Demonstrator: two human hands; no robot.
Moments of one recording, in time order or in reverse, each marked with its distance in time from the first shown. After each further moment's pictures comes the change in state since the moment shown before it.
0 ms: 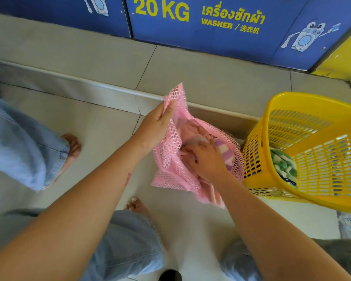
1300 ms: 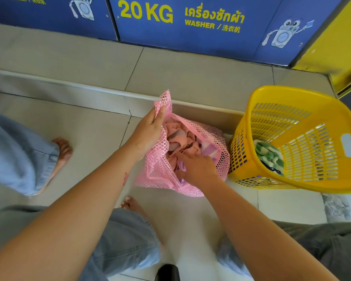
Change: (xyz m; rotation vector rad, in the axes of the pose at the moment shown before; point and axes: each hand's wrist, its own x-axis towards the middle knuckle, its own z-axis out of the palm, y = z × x) left_hand -0.015 0.002 0.019 -0.058 0.014 -0.070; right_hand -0.028 -0.010 0.001 -0.180 -0.293 0.050
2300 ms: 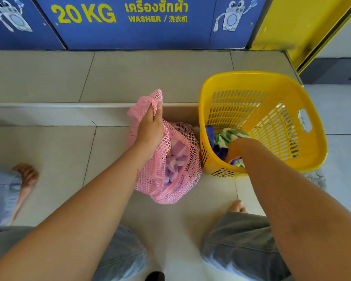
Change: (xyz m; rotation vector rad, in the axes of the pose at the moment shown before) left_hand 0.038 0.029 0.123 0.023 0.019 -0.058; right_hand -0.024 0.213 -0.034 0.076 -0.451 0.569
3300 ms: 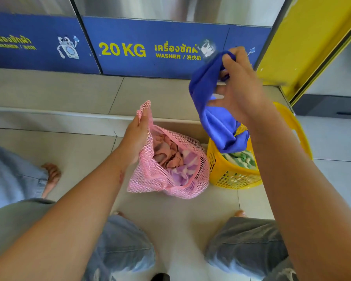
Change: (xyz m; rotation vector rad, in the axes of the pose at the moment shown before) left_hand -0.063 0.009 -0.101 -0.187 0.033 0.010; right_hand -0.248 -0.078 -0.122 1.674 0.439 -0.889
